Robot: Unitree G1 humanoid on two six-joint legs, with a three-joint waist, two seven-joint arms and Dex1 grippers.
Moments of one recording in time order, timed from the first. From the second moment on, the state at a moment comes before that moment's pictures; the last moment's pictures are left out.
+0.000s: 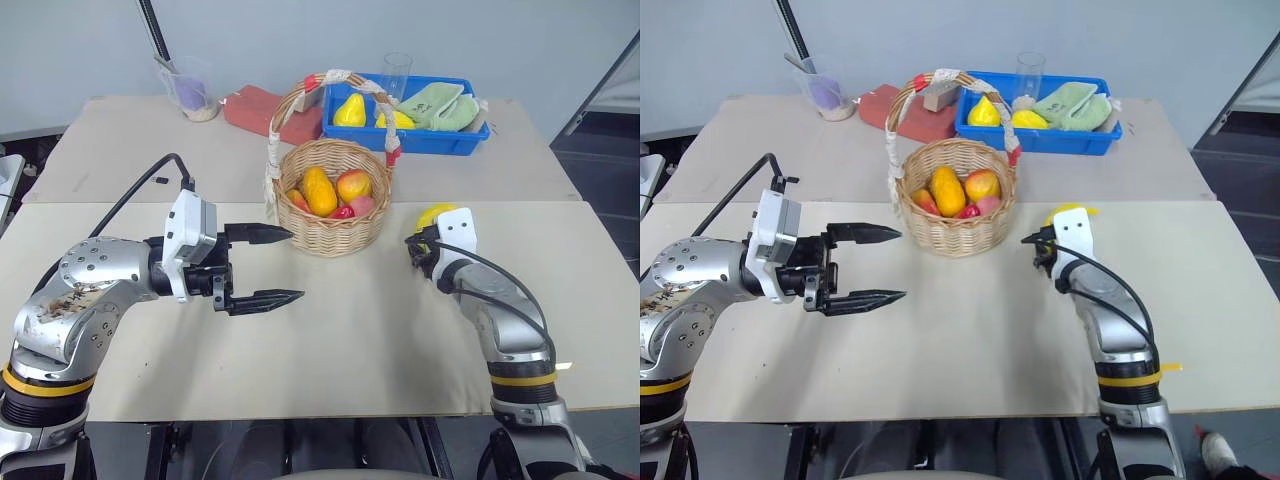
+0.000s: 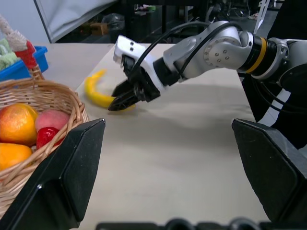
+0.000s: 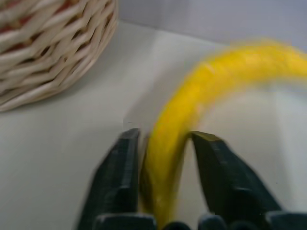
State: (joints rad) left arm -0.34 0.81 0.10 -0.46 -0.72 0.54 -1.09; right arm -0.40 -0.32 -0.03 -0.13 0.11 0.82 0.20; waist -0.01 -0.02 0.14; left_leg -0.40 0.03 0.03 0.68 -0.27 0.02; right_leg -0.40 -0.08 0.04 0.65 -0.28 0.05
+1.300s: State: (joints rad) left arm -0.30 0.83 0.22 -0.48 -0.79 0.59 -0.98; right arm -0.88 -0.53 0.18 -0.03 0.38 0.80 0.72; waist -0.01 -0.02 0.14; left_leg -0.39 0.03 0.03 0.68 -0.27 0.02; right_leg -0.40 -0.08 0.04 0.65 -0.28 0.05
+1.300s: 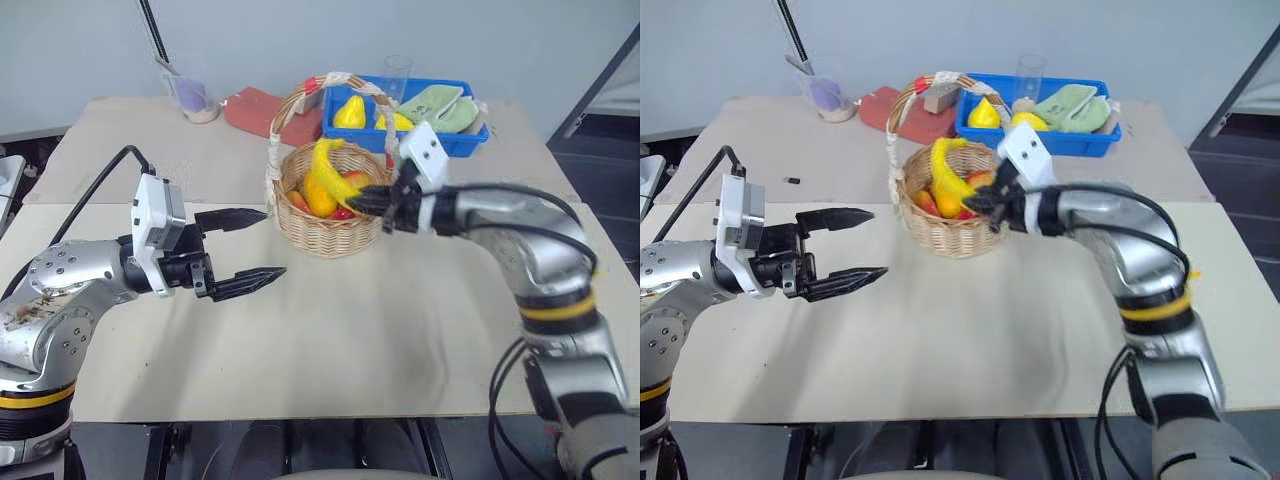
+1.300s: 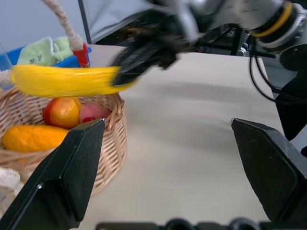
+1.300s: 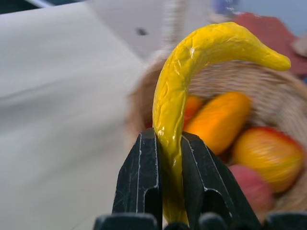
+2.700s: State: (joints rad) left arm -0.36 0.76 0.16 -0.42 -0.73 0.54 -0.95; right arm -0.98 -0.40 0.02 0.49 0.20 0.38 0.58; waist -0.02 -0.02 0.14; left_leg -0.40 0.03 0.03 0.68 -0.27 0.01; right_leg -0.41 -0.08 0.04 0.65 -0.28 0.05
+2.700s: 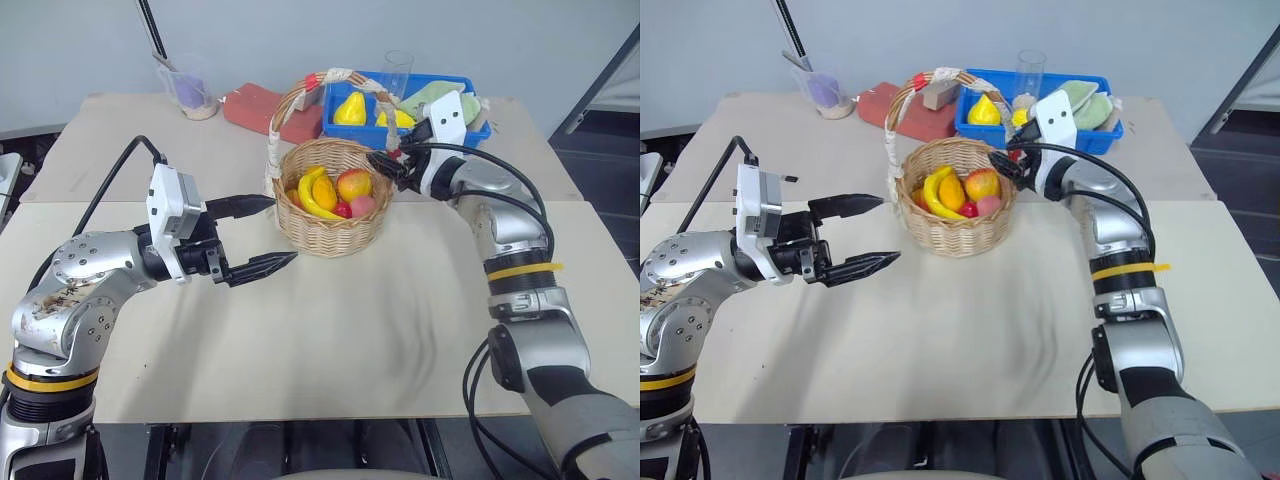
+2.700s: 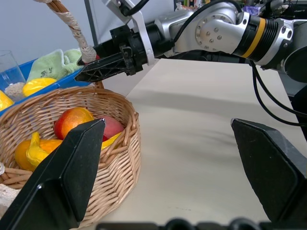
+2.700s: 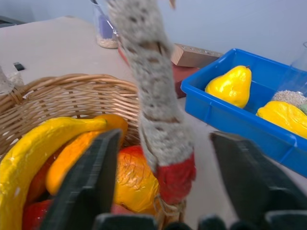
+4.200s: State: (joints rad) left arm -0.13 0.86 0.20 -0.35 -0.40 0.49 -0.78; right arm -0.48 -0.92 -0.20 0.14 0.26 0.43 0.80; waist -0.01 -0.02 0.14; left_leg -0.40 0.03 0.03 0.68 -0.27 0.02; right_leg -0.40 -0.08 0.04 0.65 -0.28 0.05
